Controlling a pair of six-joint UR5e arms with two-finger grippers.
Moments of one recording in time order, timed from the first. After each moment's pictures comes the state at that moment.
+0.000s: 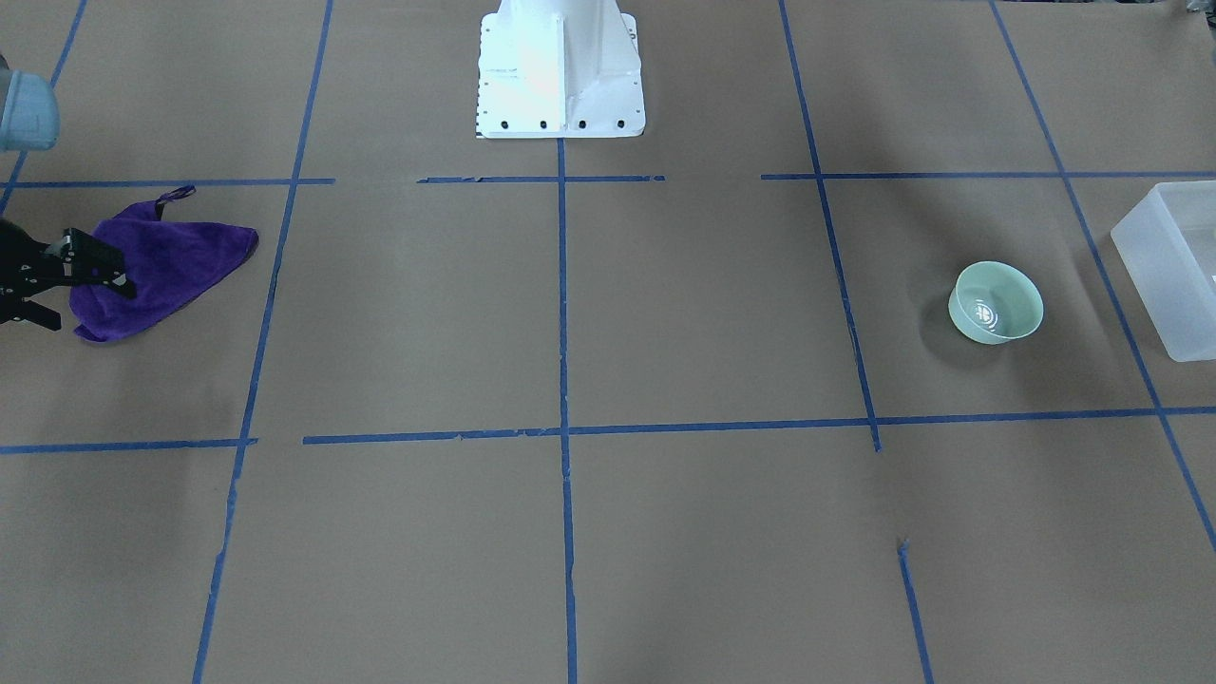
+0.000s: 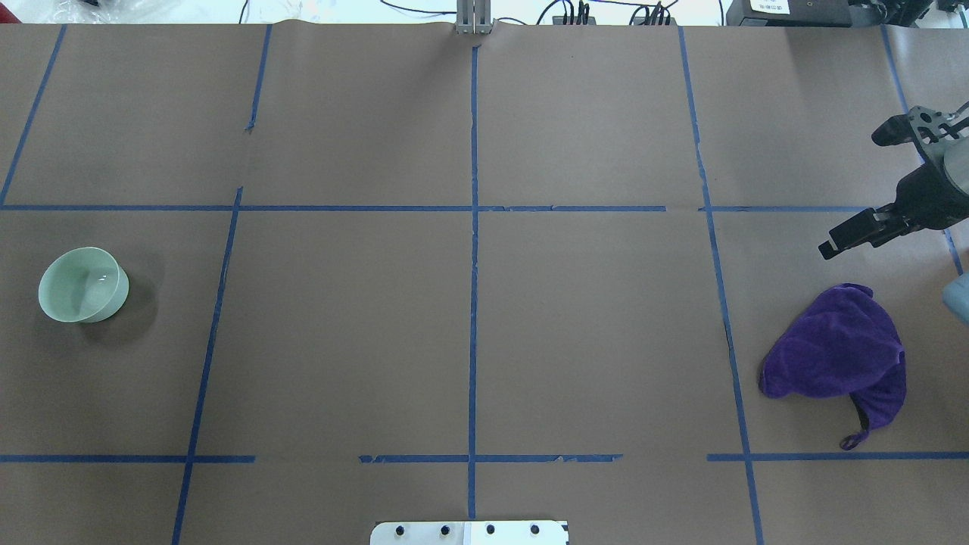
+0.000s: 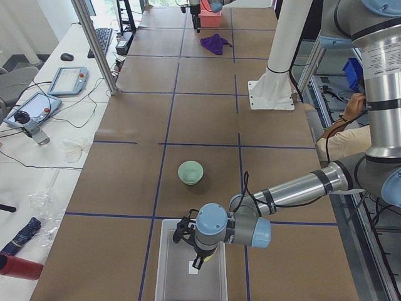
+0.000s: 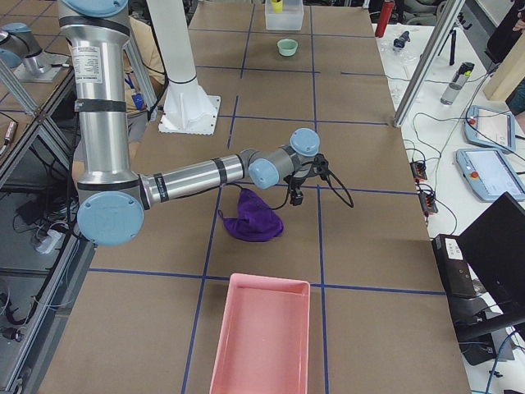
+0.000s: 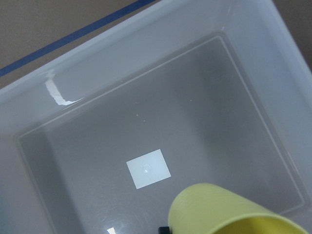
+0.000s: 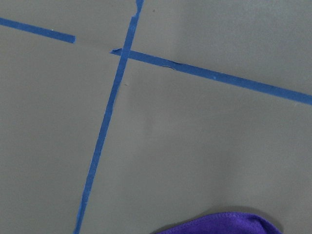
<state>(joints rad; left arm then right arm) -1.57 -1.34 -1.35 -2.18 -2.26 0.25 1.09 -1.57 1.80 -1.31 2.42 0.43</state>
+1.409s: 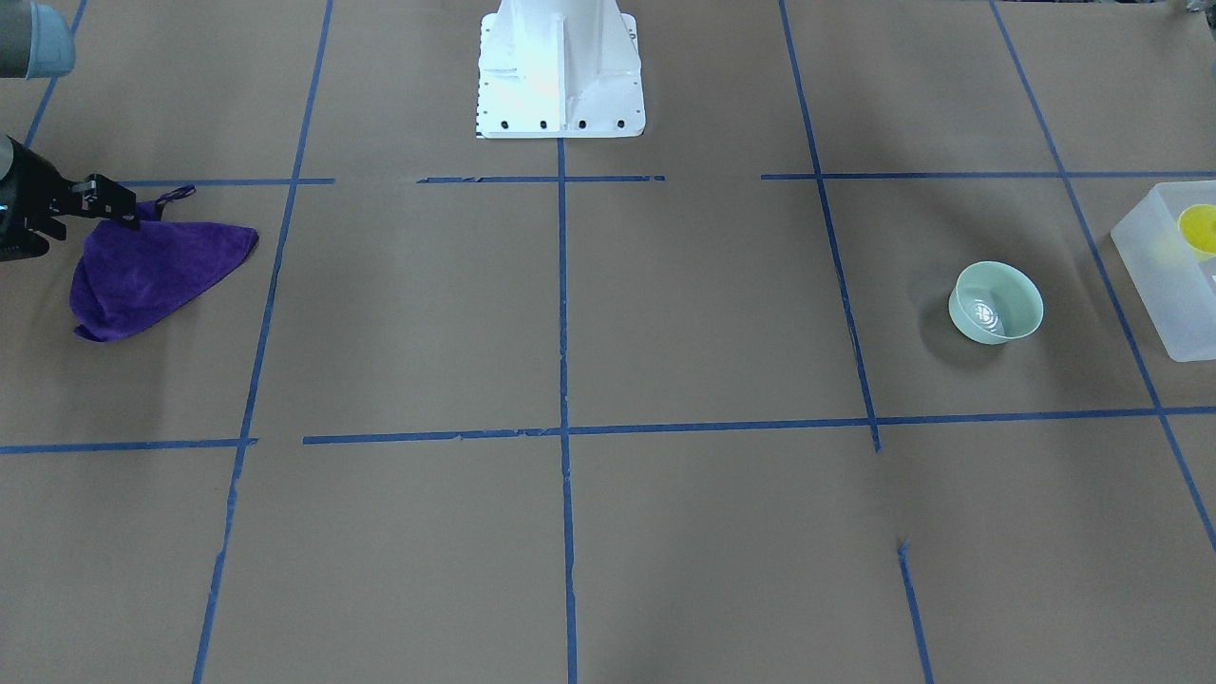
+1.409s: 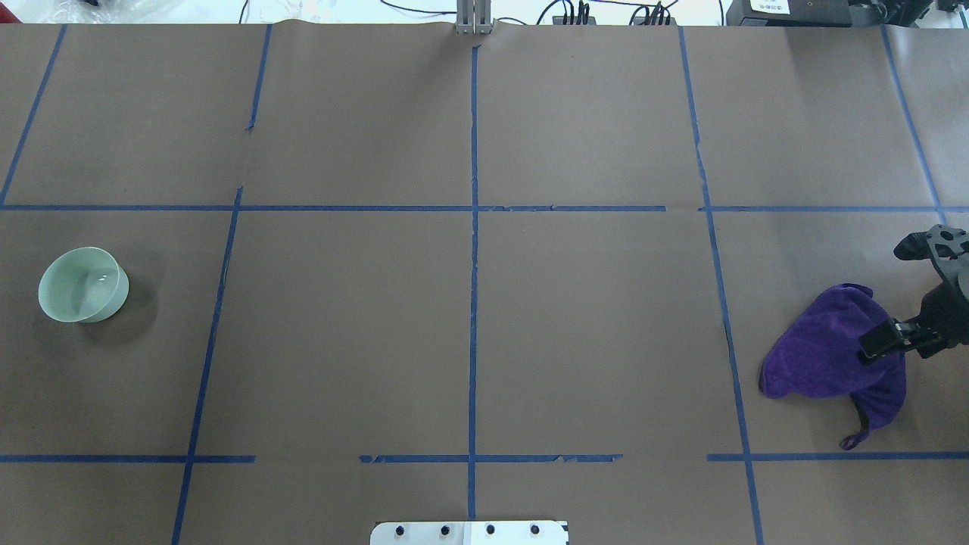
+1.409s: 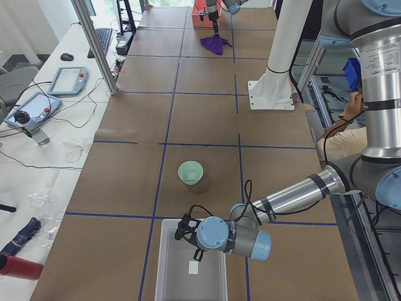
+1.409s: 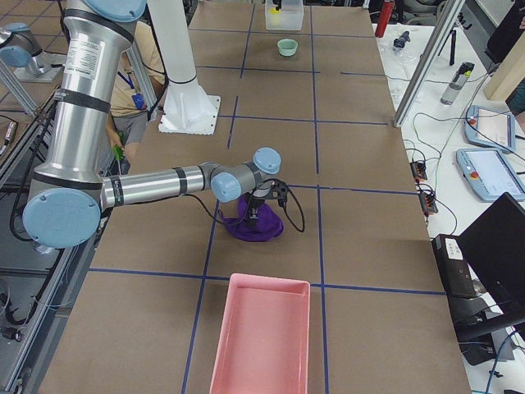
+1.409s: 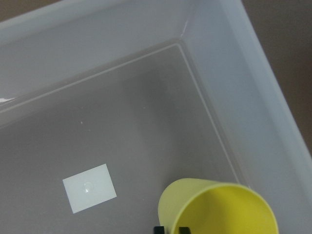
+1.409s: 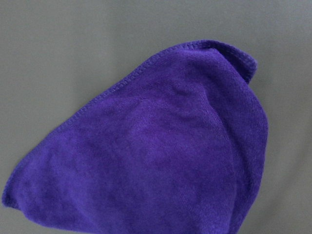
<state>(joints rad) -1.57 -1.37 -1.31 -2.26 -2.50 0.22 0.92 -1.81 1.89 -1.31 2.31 0.59</state>
